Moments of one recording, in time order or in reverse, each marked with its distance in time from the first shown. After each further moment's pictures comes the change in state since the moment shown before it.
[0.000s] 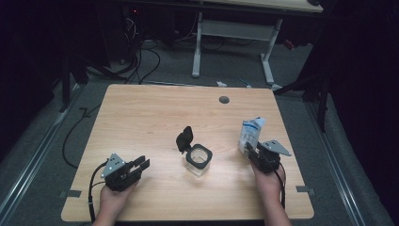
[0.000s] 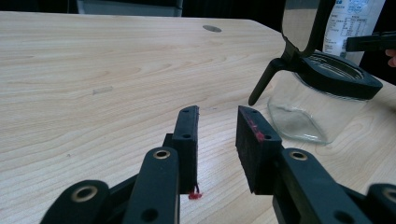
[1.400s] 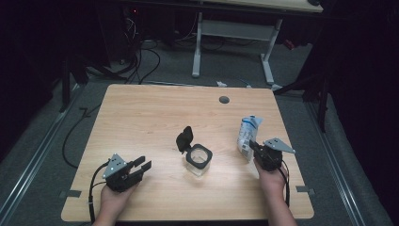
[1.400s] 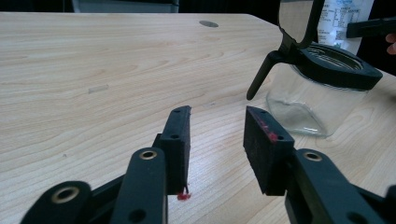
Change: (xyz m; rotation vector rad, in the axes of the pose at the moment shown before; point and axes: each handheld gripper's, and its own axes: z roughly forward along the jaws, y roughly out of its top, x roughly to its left) left arm -0.002 -0.002 0.003 0.011 -0.007 0.024; right arm -0.011 0.005 0.000 -0.009 0.100 -0.021
